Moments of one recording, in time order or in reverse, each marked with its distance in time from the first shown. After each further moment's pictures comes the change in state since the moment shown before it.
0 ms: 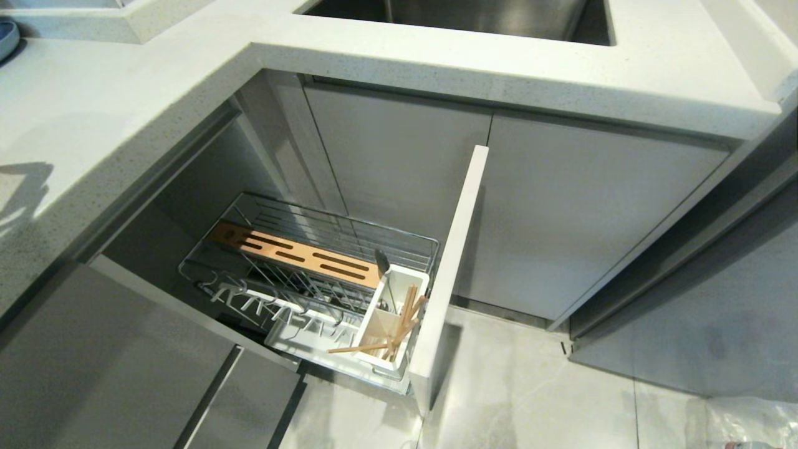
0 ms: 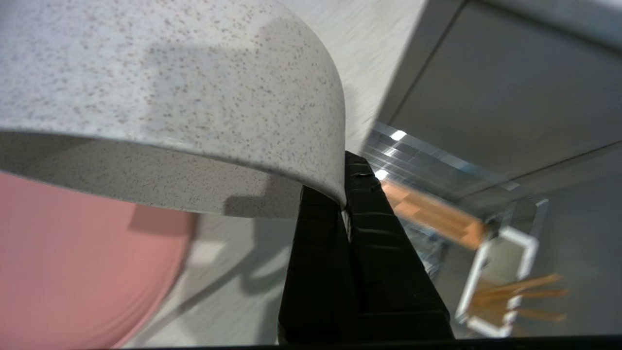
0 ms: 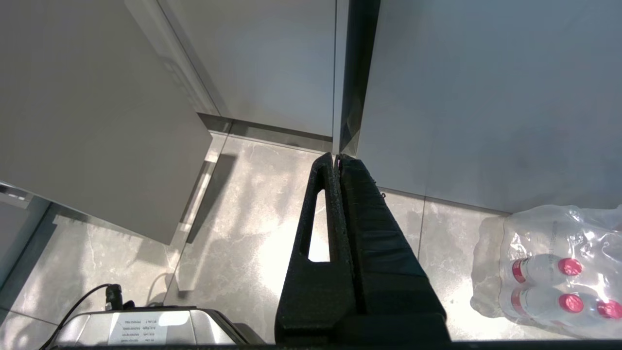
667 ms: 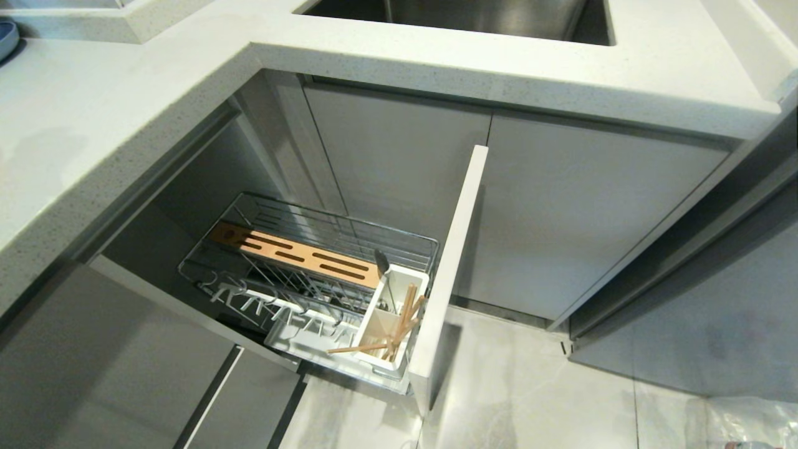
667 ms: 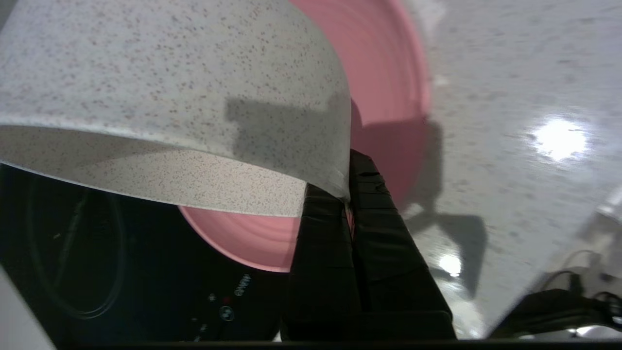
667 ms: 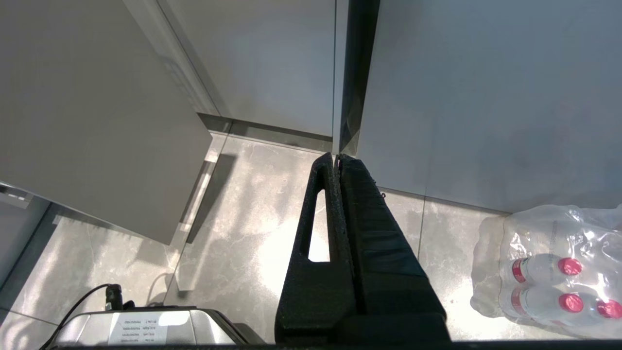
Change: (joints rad) left arm 0.447 0.120 -0.074 0.203 0.001 0.341; right arm 0.000 0.000 0.000 0.000 0.000 0.000
